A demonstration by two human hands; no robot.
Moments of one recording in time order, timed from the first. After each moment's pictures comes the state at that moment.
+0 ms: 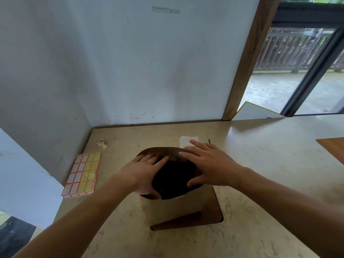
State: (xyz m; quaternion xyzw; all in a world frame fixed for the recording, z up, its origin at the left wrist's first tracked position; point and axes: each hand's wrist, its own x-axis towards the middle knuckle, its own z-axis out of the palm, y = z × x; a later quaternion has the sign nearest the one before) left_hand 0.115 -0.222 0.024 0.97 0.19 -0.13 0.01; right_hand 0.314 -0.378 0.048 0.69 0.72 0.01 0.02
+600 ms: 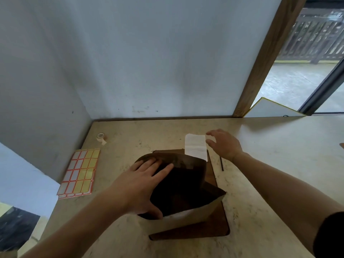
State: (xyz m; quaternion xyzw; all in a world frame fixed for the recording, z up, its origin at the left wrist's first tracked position) left_hand 0.111 -0.216 0.015 0.98 0.18 -0.10 0.05; right_hand 0.438 -0.287 -0.027 0.86 0.49 -0.07 -0.13
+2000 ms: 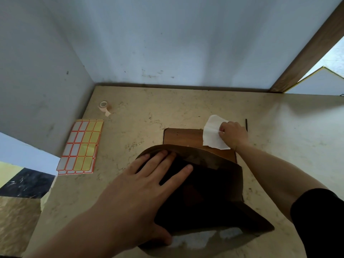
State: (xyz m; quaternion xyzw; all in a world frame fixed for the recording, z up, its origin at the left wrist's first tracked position) left_hand 0.112 -0.209 0.016 0.97 0.15 -0.11 0.13; right_hand 0.482 -0.204 -0.180 0.87 0.49 -0.07 -0.03
